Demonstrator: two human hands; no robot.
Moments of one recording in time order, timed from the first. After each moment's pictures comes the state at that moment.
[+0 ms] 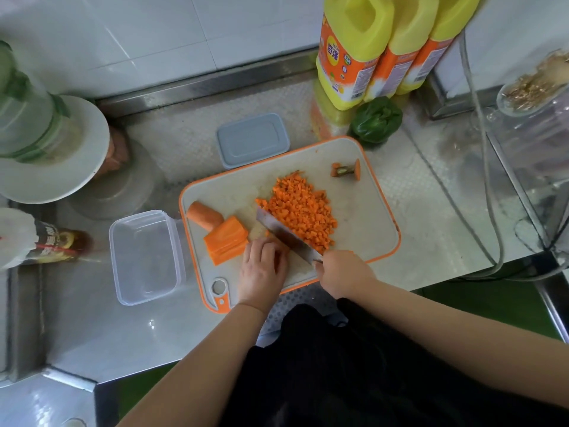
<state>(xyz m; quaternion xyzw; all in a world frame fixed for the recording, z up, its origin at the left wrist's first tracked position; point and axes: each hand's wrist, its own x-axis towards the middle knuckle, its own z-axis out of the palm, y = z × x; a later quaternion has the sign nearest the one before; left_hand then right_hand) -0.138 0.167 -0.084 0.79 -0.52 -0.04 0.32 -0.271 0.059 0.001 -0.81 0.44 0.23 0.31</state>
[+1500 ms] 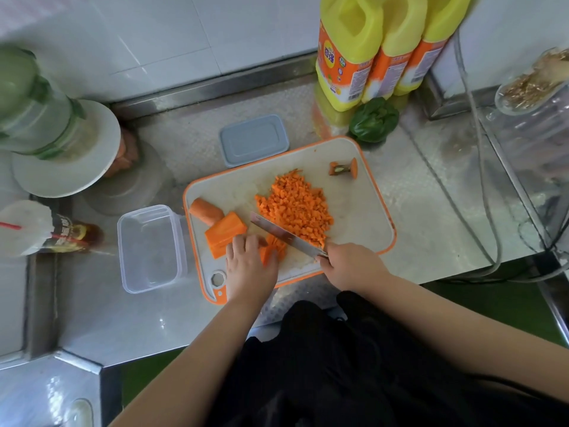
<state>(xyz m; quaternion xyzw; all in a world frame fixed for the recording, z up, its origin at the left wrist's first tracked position) -0.146 0.171 -0.037 0.89 -0.36 -0.16 0.22 -0.298 0.045 0.015 -0.88 0.35 0.18 0.28</state>
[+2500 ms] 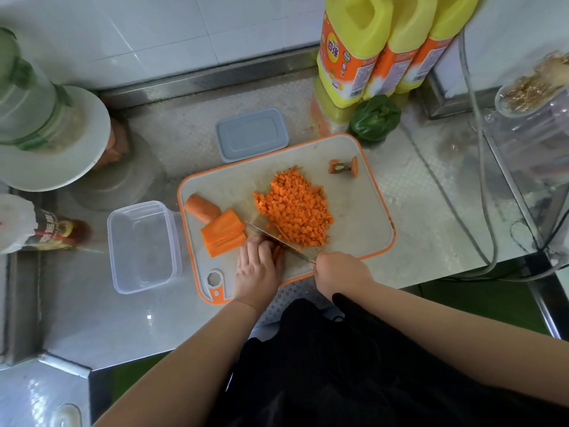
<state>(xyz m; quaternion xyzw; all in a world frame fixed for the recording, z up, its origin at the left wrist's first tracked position) -0.147 0.180 -0.106 0.80 -0.54 0.03 0.25 -0.277 0.066 0.012 -0.84 0.40 0.28 0.25</state>
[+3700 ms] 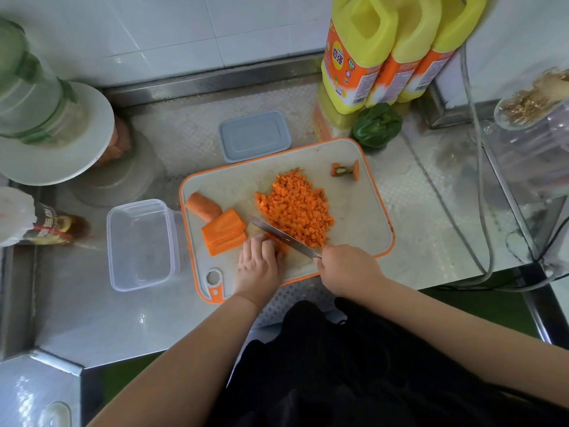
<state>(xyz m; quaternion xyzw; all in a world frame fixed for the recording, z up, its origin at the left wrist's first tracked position) -0.145 0.169 -0.107 0.80 -0.54 0.04 0.26 -0.281 0.049 0.026 -0.87 0.37 0.24 0.24</state>
